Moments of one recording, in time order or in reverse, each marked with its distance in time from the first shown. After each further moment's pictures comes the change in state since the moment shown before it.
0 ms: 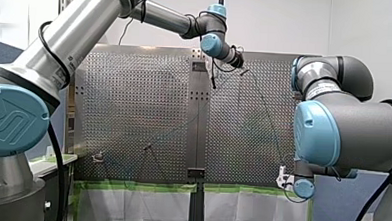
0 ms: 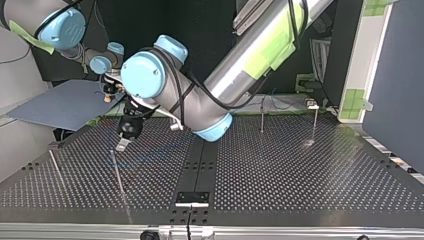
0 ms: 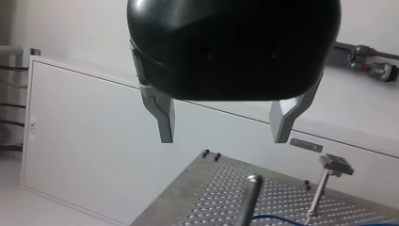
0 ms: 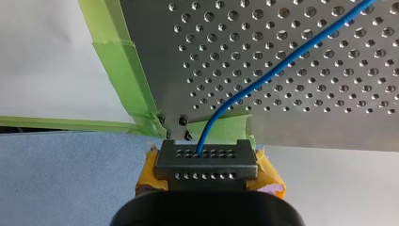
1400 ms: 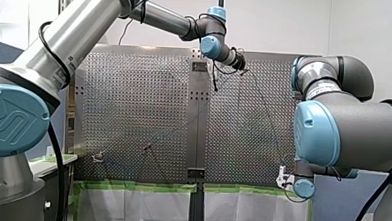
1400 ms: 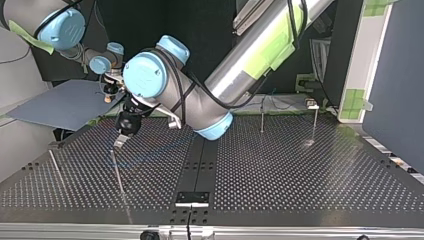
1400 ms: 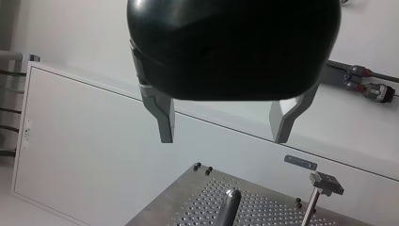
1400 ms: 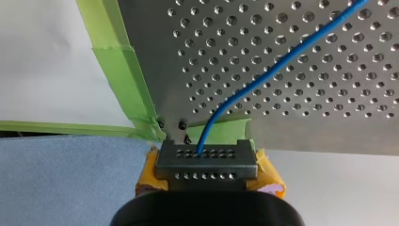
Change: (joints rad) left arm 0.003 0.000 -0.019 0.009 0.055 -0.028; right arm -0.002 0.000 -0.001 0.000 -0.015 0.001
